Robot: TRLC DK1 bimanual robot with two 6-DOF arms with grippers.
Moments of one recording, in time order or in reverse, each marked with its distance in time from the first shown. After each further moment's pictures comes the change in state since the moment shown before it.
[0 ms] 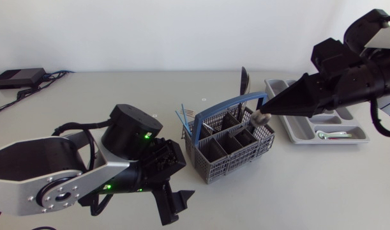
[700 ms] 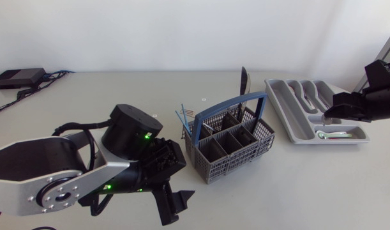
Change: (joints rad) left arm -0.002 0.000 0.000 0.000 0.000 0.000; right arm -0.317 -0.101 -0.186 0.393 0.706 0.036
